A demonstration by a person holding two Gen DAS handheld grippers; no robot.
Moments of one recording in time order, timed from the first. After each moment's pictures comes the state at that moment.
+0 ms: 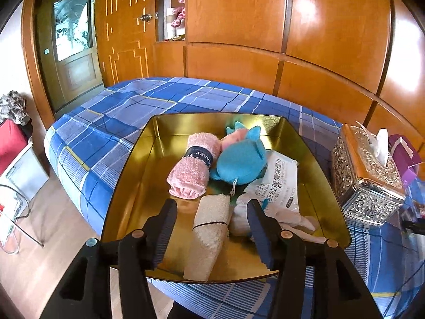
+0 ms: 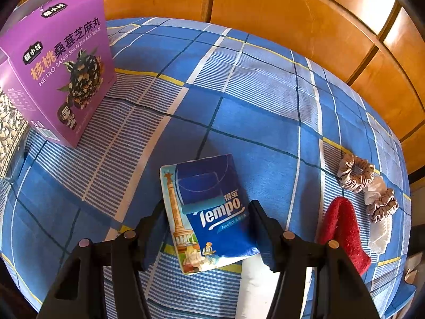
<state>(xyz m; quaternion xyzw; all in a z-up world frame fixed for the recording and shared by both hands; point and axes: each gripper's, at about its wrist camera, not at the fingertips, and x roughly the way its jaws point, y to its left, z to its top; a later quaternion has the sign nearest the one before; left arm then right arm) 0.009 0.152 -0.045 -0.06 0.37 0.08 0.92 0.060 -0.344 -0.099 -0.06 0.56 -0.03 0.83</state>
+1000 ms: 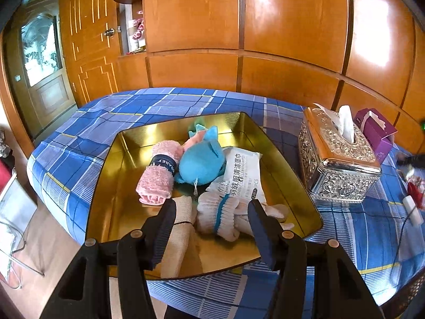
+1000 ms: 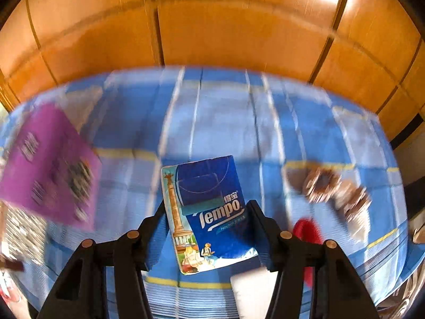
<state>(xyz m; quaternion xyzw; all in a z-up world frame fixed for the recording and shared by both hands) 0.001 0.119 -0.036 0.00 0.37 0.00 0.93 0.115 -0.374 -0.028 0.03 0.51 -0.12 0.85</state>
